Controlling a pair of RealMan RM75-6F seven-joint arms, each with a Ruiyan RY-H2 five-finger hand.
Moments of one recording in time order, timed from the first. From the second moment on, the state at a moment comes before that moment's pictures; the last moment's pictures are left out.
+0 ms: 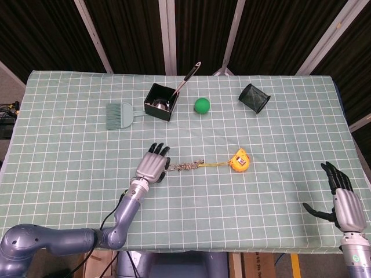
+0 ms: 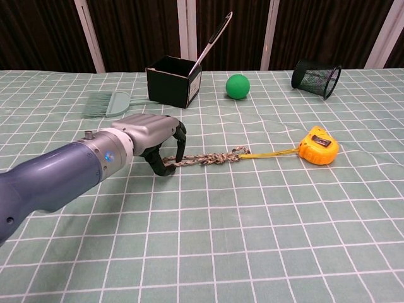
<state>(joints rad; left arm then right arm) -0.90 -1.87 -0.24 -1.36 0.80 1.02 0.77 0.08 -1.10 0.10 -1.72 -1.40 1.40 0.23</state>
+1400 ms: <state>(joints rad) -0.87 -1.78 -0.22 -1.42 0.87 1.08 0.73 0.07 -1.10 0.10 -1.72 -1.40 1.41 0.23</state>
